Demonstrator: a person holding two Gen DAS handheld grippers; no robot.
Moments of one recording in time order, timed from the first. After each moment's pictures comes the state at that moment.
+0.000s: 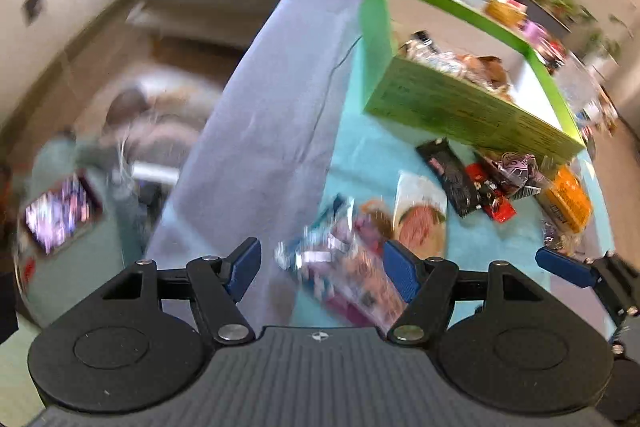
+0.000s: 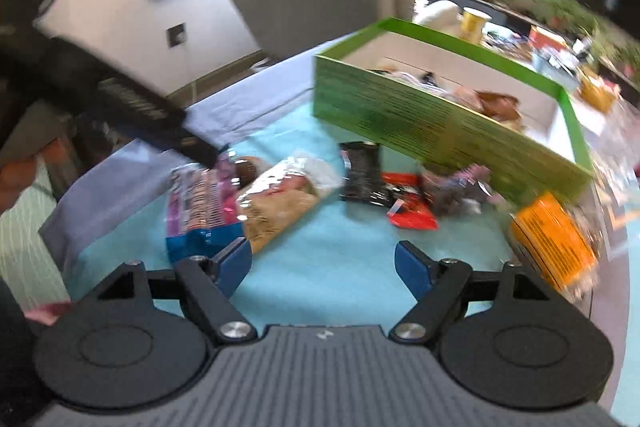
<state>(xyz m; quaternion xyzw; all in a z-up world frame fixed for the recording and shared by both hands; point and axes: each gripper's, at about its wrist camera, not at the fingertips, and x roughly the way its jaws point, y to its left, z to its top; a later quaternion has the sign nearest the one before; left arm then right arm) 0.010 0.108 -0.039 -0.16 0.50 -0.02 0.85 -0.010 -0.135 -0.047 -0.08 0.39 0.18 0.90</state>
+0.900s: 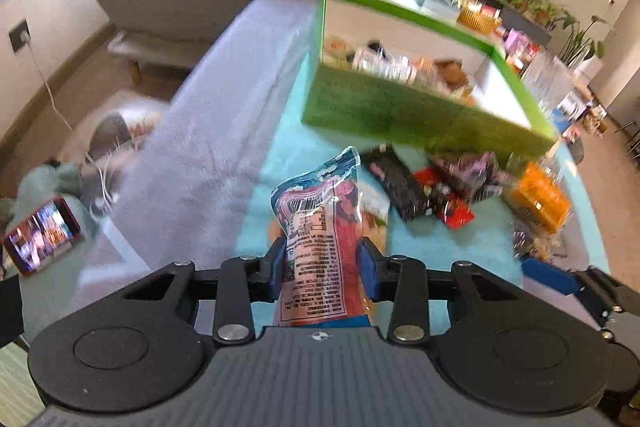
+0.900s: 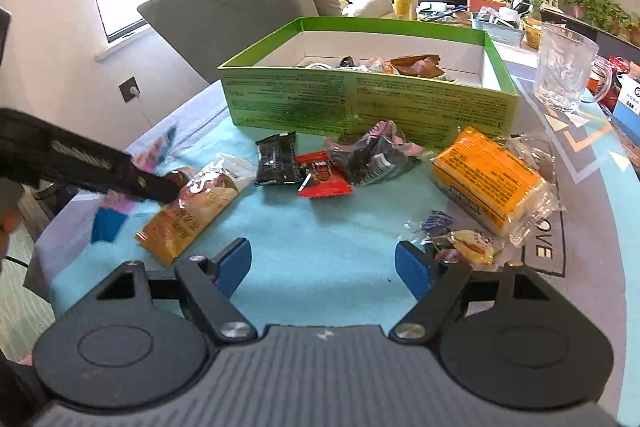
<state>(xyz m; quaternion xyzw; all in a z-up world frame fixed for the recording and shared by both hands) 0.005 0.070 -0.025 -0.11 0.44 -0.04 0.89 -0.014 -0.188 -0.060 0.02 0.38 0.13 0.92</state>
